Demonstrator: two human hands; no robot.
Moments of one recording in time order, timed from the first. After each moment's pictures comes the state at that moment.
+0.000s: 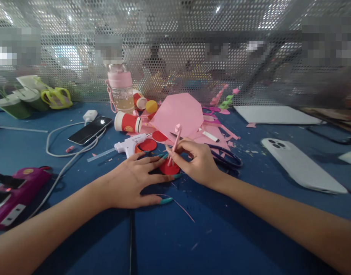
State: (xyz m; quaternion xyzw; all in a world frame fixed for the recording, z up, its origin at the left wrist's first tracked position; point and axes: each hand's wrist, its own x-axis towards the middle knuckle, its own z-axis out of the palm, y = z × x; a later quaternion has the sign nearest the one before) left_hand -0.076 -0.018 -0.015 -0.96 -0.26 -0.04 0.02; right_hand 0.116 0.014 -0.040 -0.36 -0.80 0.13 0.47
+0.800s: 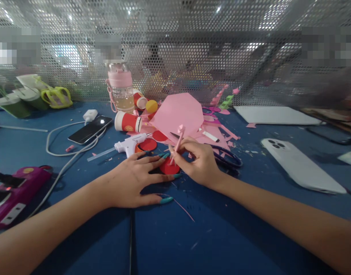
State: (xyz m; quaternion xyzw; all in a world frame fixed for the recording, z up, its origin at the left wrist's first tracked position) left_hand -0.077 -0.019 -0.016 -0.96 -0.26 -0.05 0.02; right_hand 0.116 0.013 -0.040 -0.33 -0.80 0.09 0.50
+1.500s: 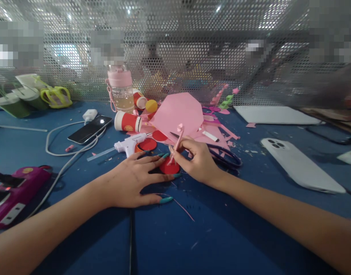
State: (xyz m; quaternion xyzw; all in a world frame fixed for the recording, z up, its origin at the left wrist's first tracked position) left_hand -0.076 -0.018 -0.014 -0.97 -0.25 -0.05 0.02; right_hand 0.117 0.017 -0.041 -0.36 -0.79 0.13 0.47
